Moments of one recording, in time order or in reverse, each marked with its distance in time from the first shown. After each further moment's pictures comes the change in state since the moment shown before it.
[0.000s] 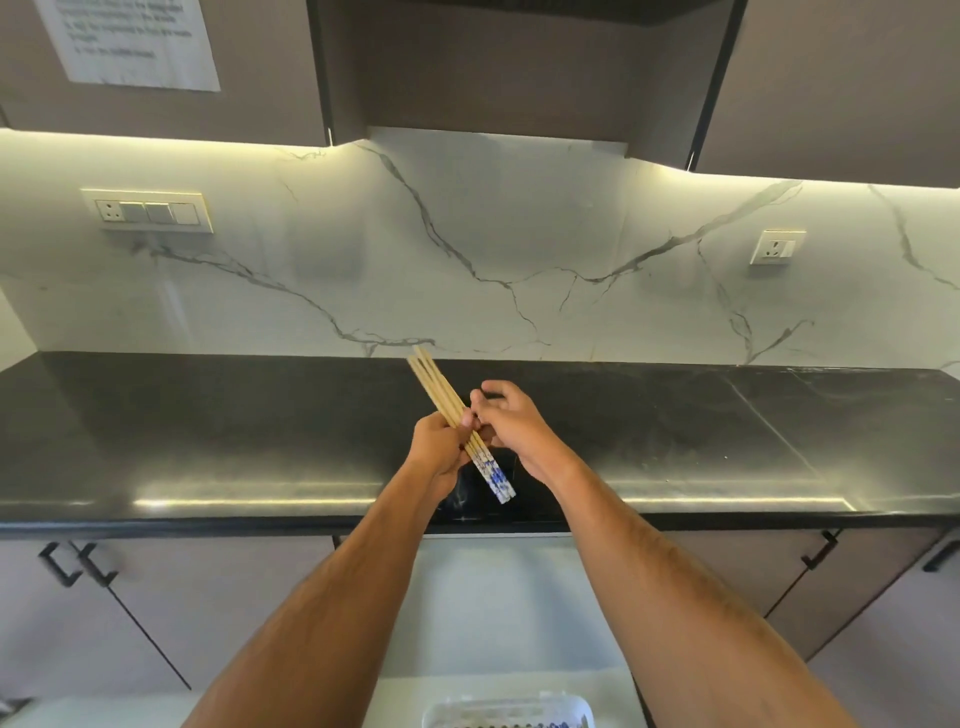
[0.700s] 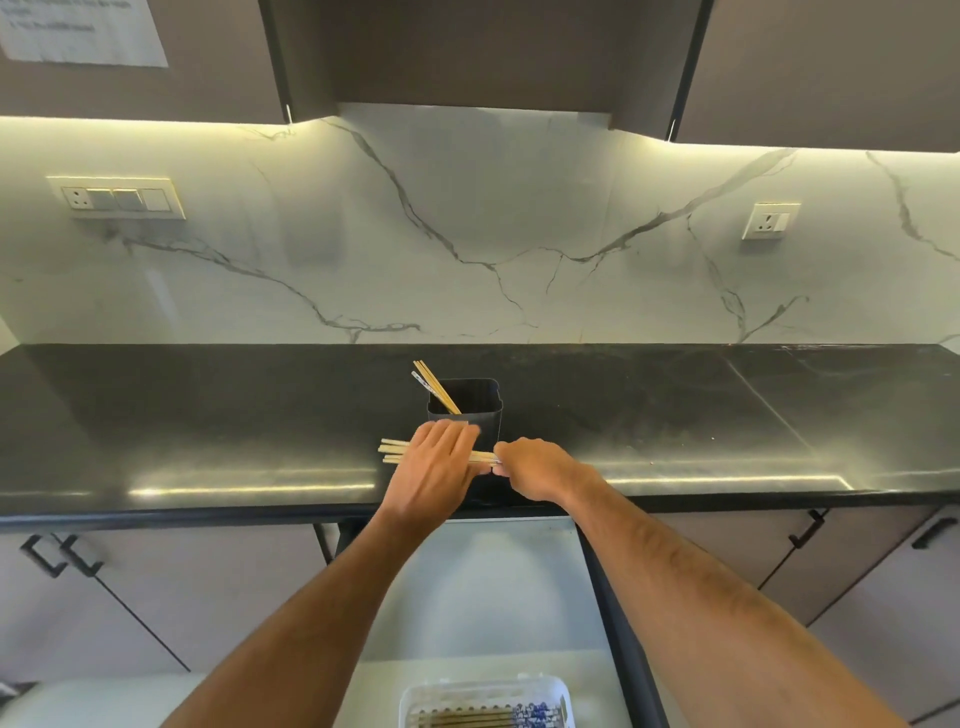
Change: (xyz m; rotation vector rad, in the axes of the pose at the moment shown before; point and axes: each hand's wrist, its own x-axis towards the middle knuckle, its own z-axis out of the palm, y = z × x) left_hand -0.011 -0.057 -0.009 1.700 -0.005 1.020; right_hand -0.011 0.071 -0.060 -1.273 -0.252 -0.163
